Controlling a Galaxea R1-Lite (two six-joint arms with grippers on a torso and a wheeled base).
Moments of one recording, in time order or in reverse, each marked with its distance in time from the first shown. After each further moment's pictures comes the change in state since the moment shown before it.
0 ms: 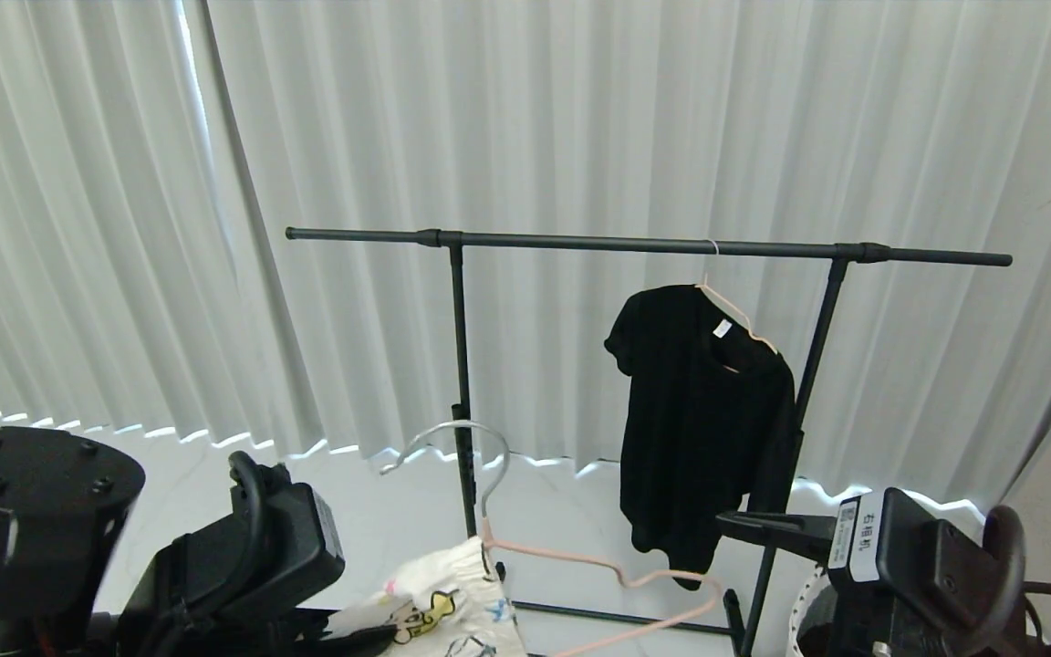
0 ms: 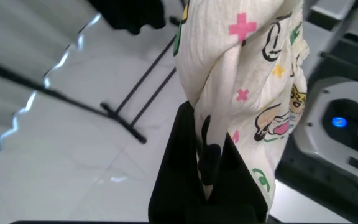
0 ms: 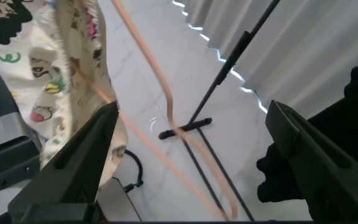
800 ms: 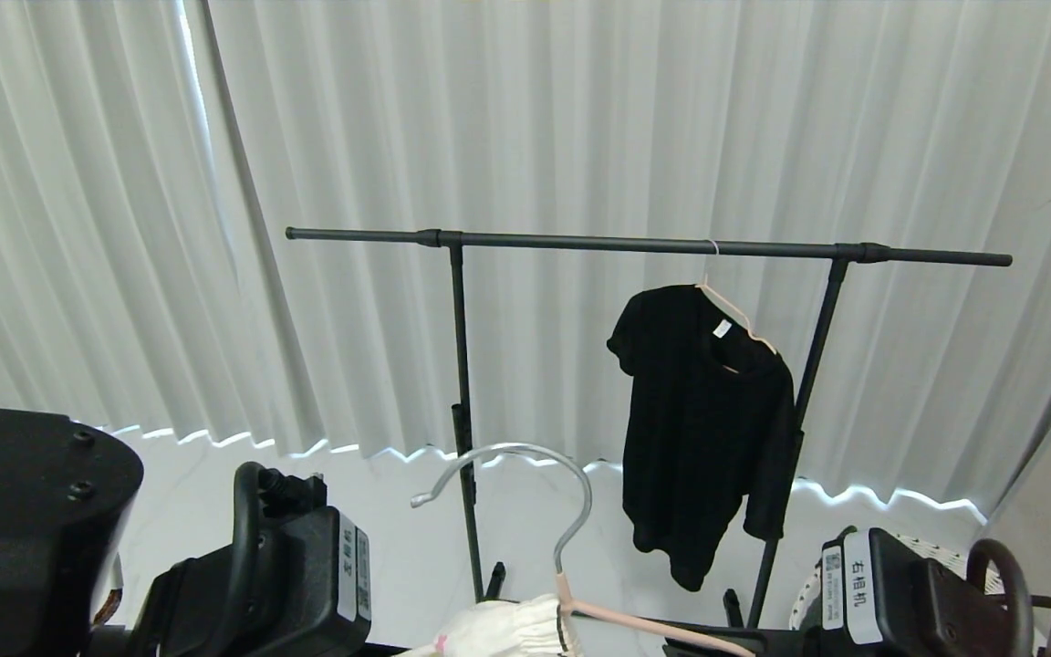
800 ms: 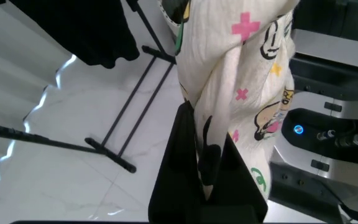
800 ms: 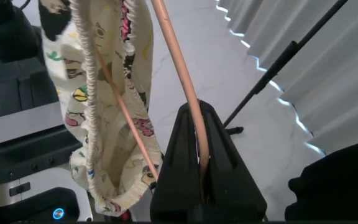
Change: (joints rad) left arm -0.157 0.012 -0.074 -0.001 -0.105 0.017; right arm 0.027 0.016 -0.001 -0.001 0.145 0.006
